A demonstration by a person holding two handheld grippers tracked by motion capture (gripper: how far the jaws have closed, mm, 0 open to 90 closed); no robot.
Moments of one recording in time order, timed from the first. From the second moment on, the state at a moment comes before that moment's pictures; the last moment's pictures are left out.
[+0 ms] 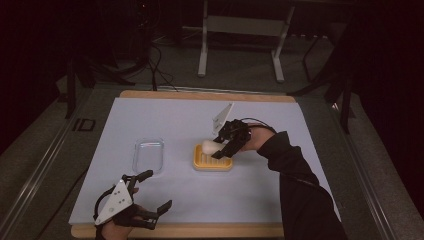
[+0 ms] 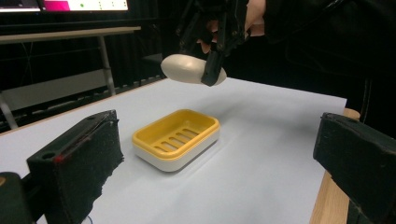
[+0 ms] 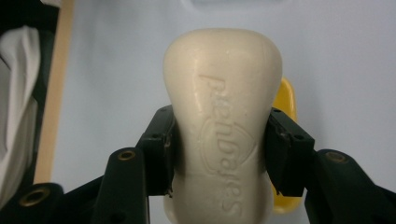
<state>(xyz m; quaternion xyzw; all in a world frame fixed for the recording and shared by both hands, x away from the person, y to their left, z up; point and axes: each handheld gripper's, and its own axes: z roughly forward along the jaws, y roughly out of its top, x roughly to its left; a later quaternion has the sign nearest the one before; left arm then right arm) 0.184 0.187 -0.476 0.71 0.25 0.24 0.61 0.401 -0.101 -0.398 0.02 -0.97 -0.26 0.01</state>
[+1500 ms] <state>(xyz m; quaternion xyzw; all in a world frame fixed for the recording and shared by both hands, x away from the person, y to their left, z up) 0.183 0.185 -0.476 0.72 0.24 0.23 0.61 0.432 -0.105 -0.473 0.02 -0.96 -0.26 0.00</state>
